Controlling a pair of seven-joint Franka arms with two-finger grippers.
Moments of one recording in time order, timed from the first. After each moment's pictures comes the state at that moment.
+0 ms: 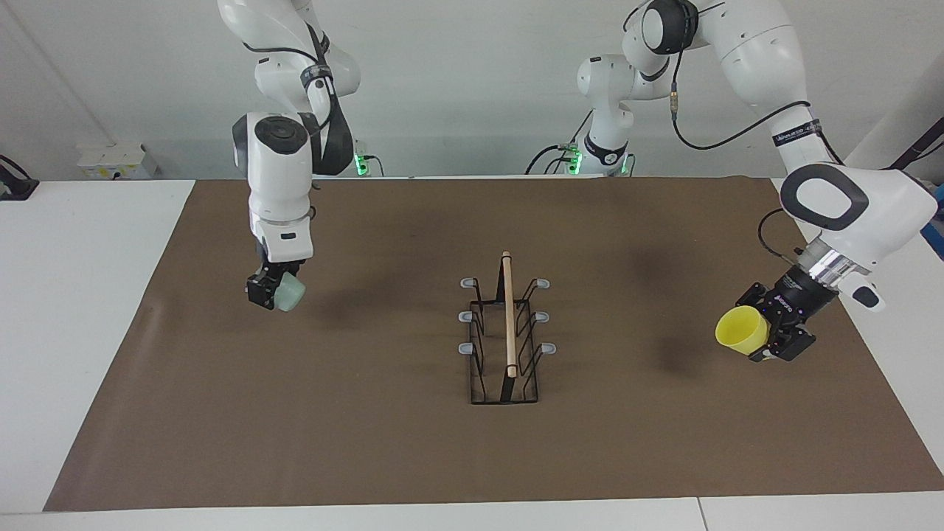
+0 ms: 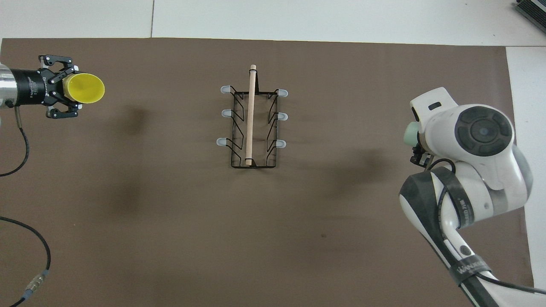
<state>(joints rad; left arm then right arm) -0.10 0.38 0.27 -1.64 -0.71 2.13 -0.83 0.09 0.04 0.04 -2.02 -0.29 2.17 -0.83</state>
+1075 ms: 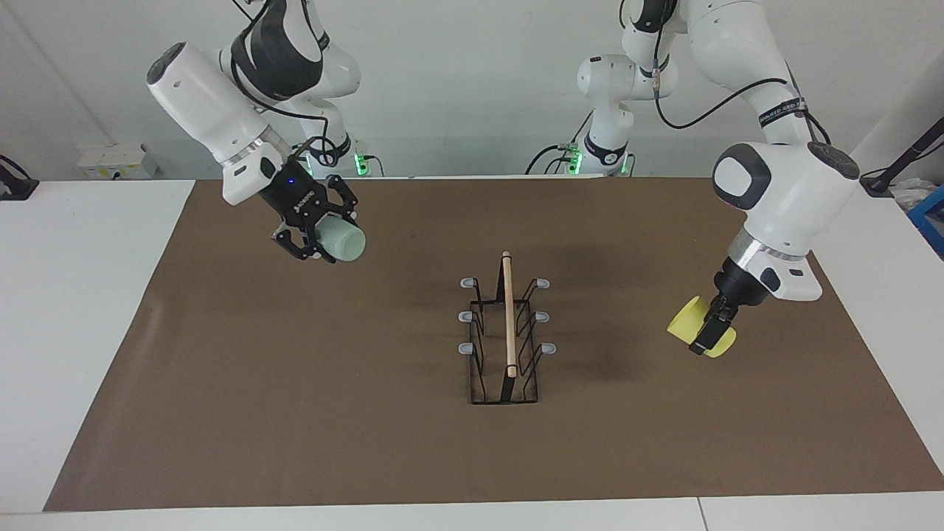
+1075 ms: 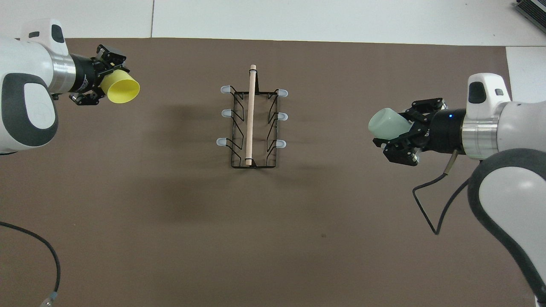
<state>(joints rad) -0.10 0.32 0.02 -1.64 -0.29 2.27 -0.69 0.07 -0.09 0.03 -1.98 0.64 2.12 -1.07</state>
